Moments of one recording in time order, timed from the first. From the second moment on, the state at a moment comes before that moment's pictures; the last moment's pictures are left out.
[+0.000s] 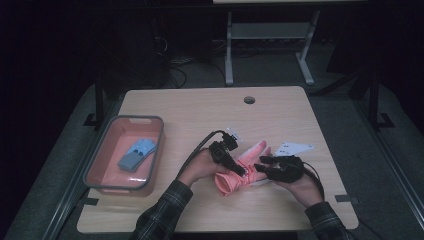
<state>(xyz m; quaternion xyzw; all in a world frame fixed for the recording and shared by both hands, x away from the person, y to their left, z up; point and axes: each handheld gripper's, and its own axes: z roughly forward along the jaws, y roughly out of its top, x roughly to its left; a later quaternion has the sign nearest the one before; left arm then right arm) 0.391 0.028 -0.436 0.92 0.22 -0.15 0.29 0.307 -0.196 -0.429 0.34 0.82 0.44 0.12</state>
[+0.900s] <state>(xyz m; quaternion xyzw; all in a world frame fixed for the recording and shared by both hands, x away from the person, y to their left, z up) 0.397 0.082 -0.390 0.91 0.27 -0.07 0.32 0.324 -0.256 -0.482 0.43 0.81 0.36 0.16</state>
